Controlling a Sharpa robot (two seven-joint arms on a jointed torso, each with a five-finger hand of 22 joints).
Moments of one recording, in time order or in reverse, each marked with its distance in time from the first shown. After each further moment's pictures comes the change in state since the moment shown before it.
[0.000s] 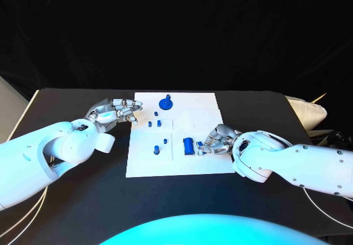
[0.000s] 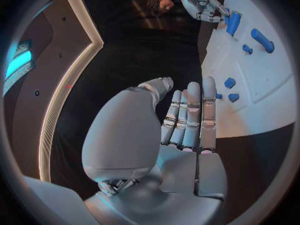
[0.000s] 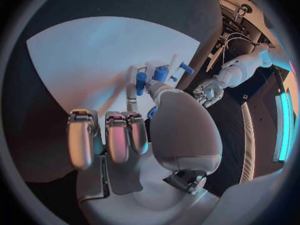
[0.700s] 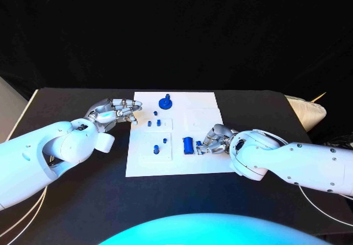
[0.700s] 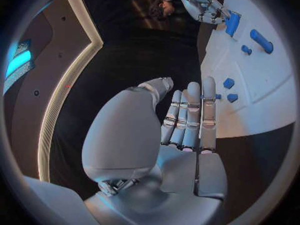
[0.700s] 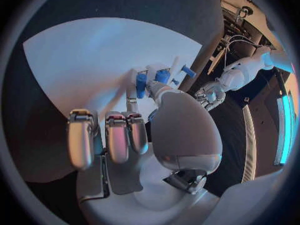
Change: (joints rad) left arm 0.000 0.001 0.000 -0.001 0.000 0.003 -0.009; left_hand 0.000 0.000 0.000 0.000 0.000 0.000 0.000 0.000 -0.001 0.000 0.000 0.000 -0.001 0.000 0.000 0.000 -0.001 0.000 0.000 0.000 0.000 0.000; right arm 0.000 0.029 0.000 -0.025 -0.013 0.018 -0.023; right_hand -0.018 -0.005 -0.006 0.000 0.026 0.001 0.000 0.000 0.001 0.000 0.000 0.000 0.000 0.000 0.000 0.000 0.000 0.000 0.000 0.000 0.000 0.001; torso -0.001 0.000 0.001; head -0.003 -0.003
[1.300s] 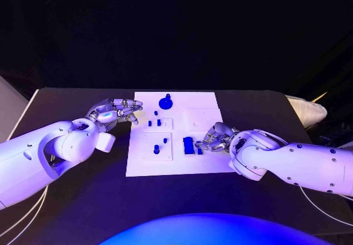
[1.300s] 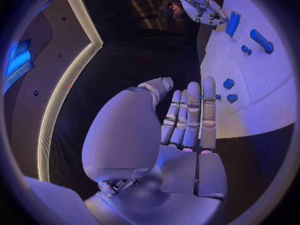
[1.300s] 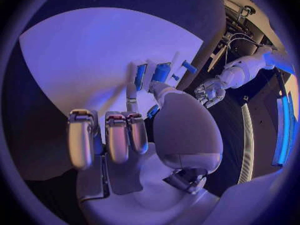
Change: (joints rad) left arm 0.000 0.002 0.000 -0.003 0.000 0.001 -0.002; left_hand 0.000 0.000 0.000 0.000 0.000 0.000 0.000 0.000 0.000 0.000 0.000 0.000 -0.001 0.000 0.000 0.000 0.000 0.000 0.000 0.000 0.000 0.000; right arm 0.000 0.003 -0.001 0.000 -0.014 -0.043 0.004; right_hand -0.074 -0.015 -0.060 0.004 0.010 0.000 0.000 0.000 0.001 0.000 0.000 0.000 0.000 0.000 0.000 0.000 0.000 0.000 0.000 0.000 0.000 0.000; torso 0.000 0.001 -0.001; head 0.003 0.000
